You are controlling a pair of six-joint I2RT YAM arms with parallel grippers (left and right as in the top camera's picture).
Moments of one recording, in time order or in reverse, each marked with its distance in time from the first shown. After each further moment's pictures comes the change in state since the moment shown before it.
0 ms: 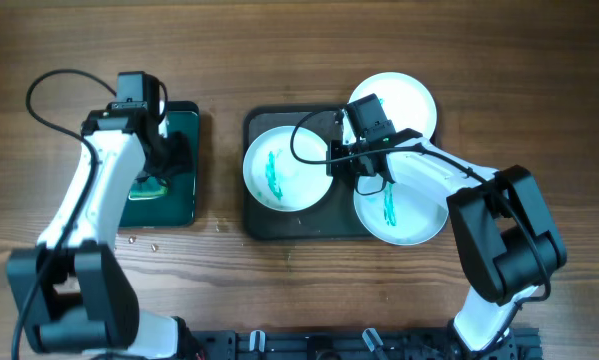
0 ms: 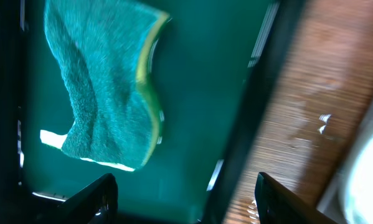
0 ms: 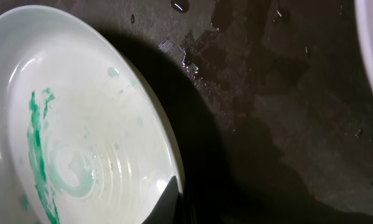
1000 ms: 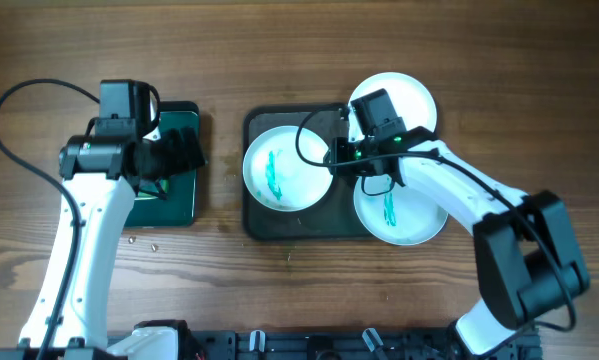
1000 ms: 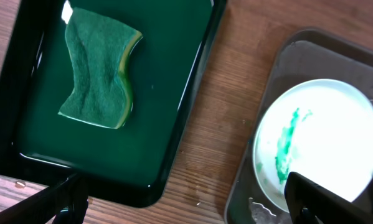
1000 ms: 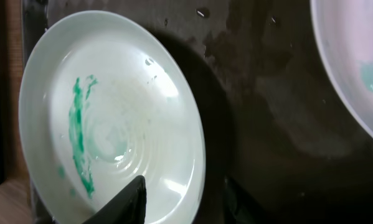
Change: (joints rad) left arm -0.069 -0.293 -0.007 -0.070 0.049 -0.166; right arm -0.001 -0.116 -0.002 -0.091 0.002 -0.006
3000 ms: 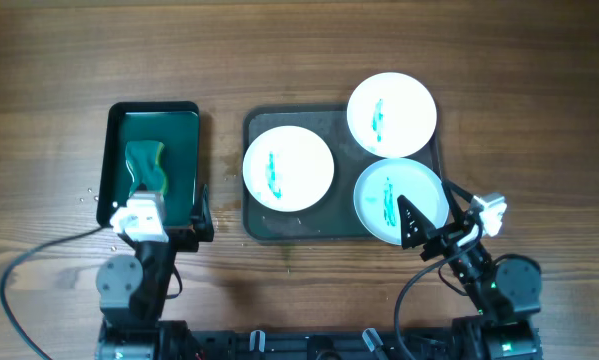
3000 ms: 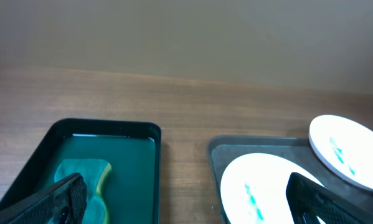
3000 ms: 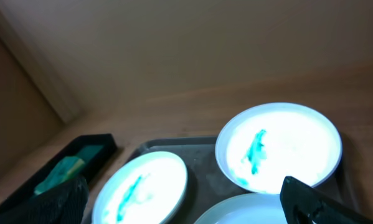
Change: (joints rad) left arm -0.005 -1.135 -0.917 0.774 0.085 0.232; right arm -0.315 -1.635 -0.932 0.330 -0.050 -0.097
